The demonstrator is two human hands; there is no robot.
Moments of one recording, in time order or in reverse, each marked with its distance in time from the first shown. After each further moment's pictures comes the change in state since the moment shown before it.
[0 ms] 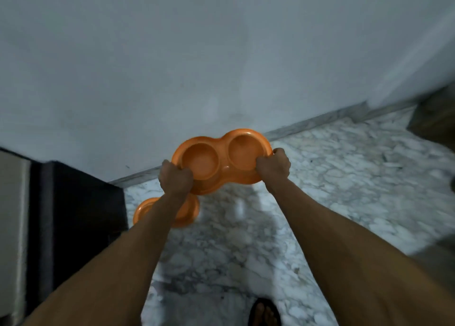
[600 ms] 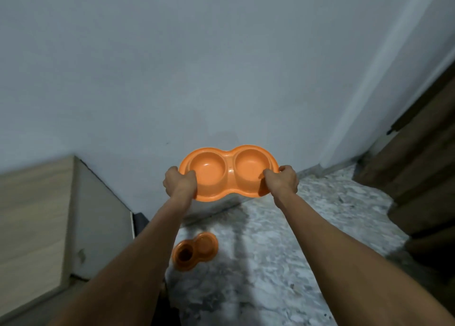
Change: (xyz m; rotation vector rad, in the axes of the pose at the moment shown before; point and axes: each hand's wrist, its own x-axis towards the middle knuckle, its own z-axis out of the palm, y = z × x) left_hand -0.219 0.176 -0.348 -0.227 0.032 0.148; right_hand -0.330 -0.191 -0.231 0.184 0.151 -0.100
